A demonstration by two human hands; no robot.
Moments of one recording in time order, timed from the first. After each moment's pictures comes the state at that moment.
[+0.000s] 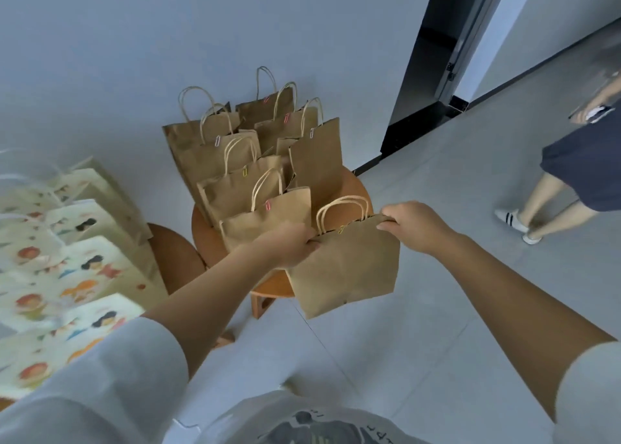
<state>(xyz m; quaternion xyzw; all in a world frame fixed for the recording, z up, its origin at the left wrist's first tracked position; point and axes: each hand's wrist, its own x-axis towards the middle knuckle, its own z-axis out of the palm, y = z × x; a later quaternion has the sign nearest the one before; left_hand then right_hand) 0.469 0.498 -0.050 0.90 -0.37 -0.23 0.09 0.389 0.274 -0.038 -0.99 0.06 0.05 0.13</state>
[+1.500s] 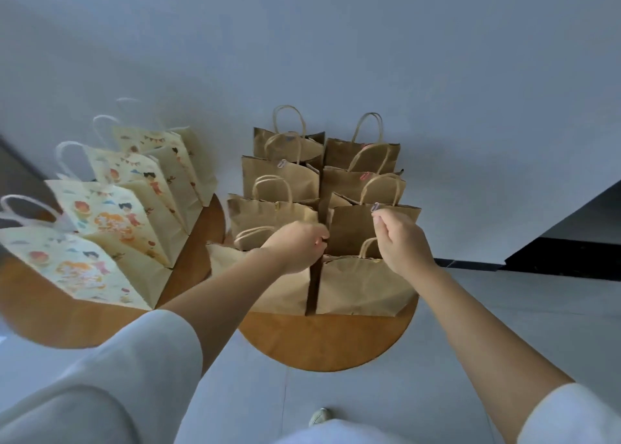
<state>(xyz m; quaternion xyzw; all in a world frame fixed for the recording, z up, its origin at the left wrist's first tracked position) 0.583 0.383 -0.033 0.97 -0.02 -0.12 0.20 0.641 0.192 -0.053 -0.93 -0.24 -0.09 0.25</state>
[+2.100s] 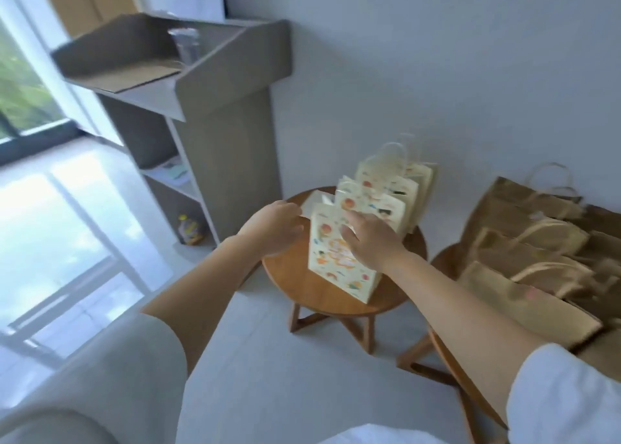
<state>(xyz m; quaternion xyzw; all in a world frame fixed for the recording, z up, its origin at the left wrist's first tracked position) 0.242 0.760 0.026 0.94 0.29 0.03 0.16 0.382 0.624 -0.009 -0.82 -0.53 0.04 0.20</state>
